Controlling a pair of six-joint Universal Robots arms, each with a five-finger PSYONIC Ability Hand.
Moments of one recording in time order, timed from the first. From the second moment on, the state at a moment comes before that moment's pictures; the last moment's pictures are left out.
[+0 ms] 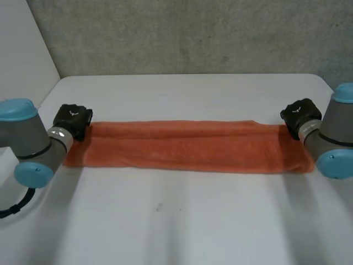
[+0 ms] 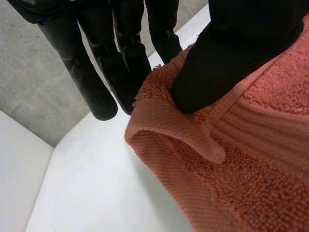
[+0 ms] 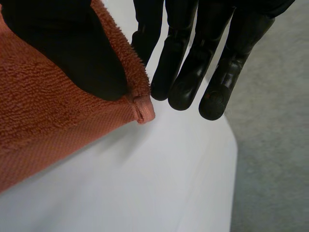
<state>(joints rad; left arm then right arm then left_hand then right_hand) 4.58 -2.36 -1.26 3.40 -1.43 3.64 1.72 -0.75 1.10 -0.06 1.53 2.30 1.17 1.22 1.21 1.22 1.03 0.98 1.19 1.19 1.19 1.00</state>
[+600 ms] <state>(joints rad) 4.54 -2.40 -1.22 3.64 -1.42 3.65 1.76 -0.69 0.95 -0.21 1.64 2.38 0.23 0.22 0.22 0.22 0.07 0.21 0.22 0.21 0.24 0.08</state>
